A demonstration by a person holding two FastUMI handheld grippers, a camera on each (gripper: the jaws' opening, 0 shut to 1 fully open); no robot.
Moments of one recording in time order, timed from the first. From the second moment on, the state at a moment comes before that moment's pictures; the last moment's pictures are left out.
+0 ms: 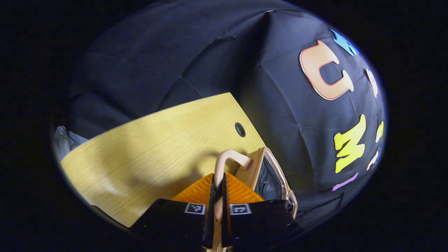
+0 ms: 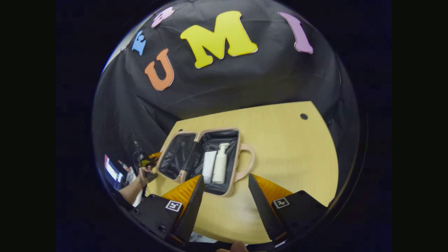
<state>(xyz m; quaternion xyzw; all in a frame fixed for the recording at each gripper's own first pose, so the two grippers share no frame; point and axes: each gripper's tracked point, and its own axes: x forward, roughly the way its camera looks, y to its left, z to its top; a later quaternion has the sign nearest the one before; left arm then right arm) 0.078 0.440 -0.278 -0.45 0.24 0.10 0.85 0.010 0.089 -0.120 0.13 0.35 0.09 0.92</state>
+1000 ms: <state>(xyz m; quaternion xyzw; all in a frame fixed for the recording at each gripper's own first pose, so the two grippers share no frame) 0.070 0.040 -0.005 -0.05 0.09 -0.07 0.99 -0.092 -0.098 -0.051 0.10 0.16 -0.11 0.98</state>
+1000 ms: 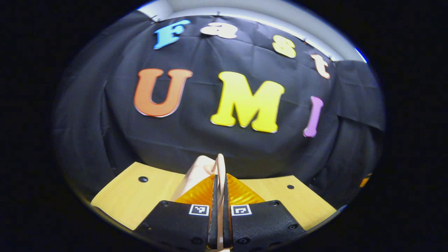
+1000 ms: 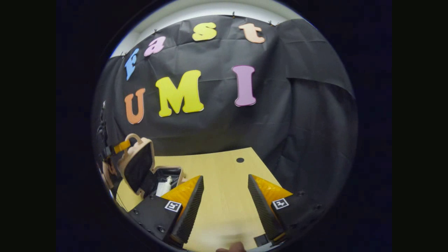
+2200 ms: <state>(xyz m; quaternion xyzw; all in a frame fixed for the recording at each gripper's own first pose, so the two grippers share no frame) 0.072 -0.150 -0.203 0.11 0.26 -0.12 0.95 -0.099 -0.180 -0.078 0.10 0.21 -0.16 0.96</state>
